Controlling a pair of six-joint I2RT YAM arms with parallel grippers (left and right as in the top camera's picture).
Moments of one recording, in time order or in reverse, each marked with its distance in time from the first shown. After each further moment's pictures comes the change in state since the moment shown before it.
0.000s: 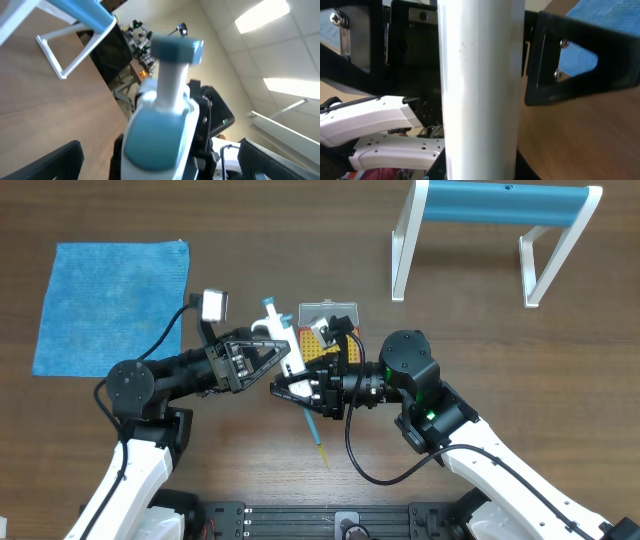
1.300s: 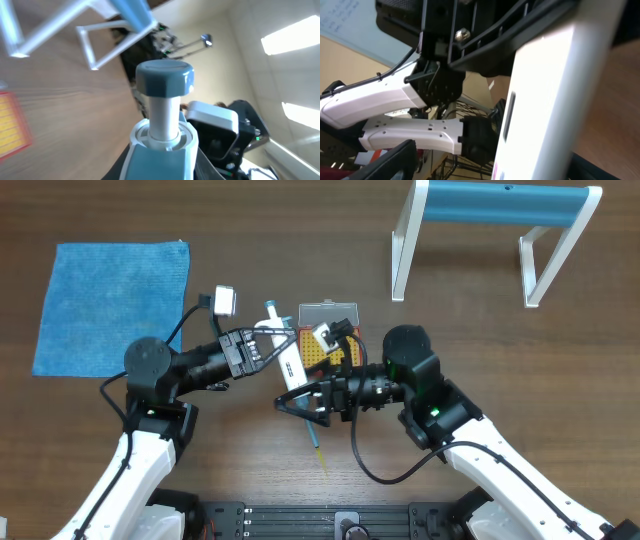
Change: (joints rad) left arm -0.006 0.058 0.015 -0.256 -0.071 0.113; right arm -0.065 0.000 0.002 -0.138 -0.137 -0.016
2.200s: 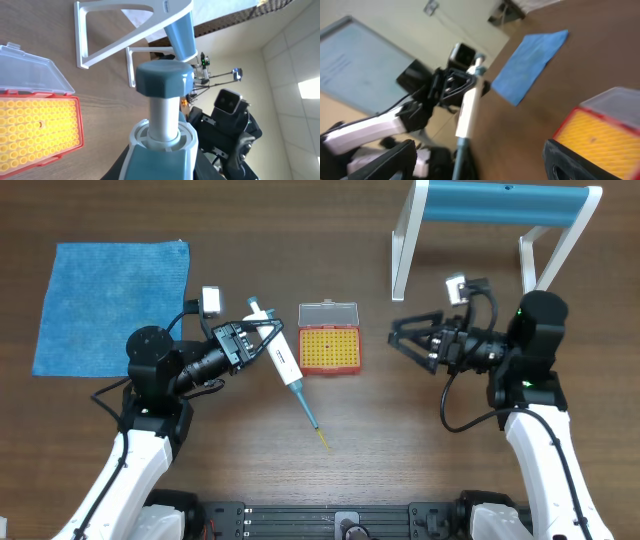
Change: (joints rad) left arm 0.041 0.002 0.008 -0.224 -0.151 0.082; right arm -0.684 0.000 0.001 -0.093 -0.335 -0.232
